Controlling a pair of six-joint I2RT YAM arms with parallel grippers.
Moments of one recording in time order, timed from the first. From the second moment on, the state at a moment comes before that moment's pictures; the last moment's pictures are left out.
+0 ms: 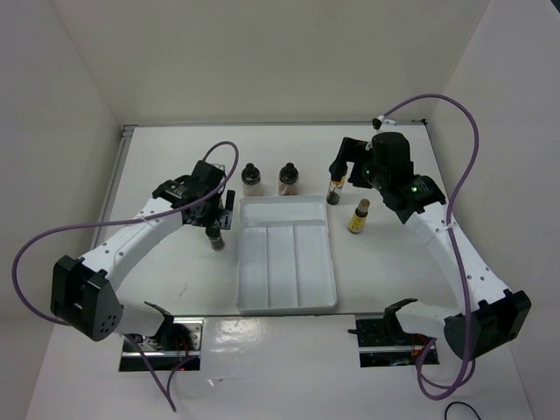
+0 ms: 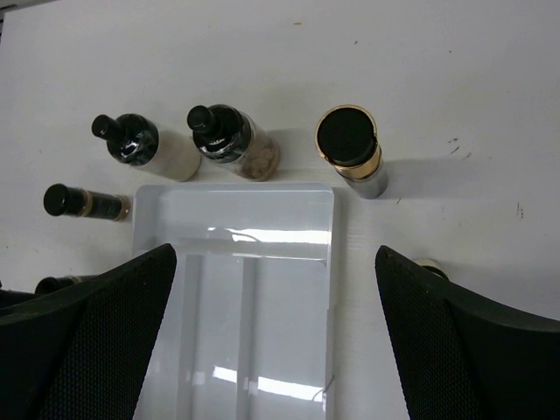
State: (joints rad) left arm -0.46 1.36 1.15 -0.87 -0.23 -0.31; right arm 0.35 1.19 1.24 -0.56 0.09 0.44
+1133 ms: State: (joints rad) left arm -0.46 1.48 1.09 -0.79 -0.23 -0.35; right arm 0.36 1.20 1.22 -0.53 0.10 0.44
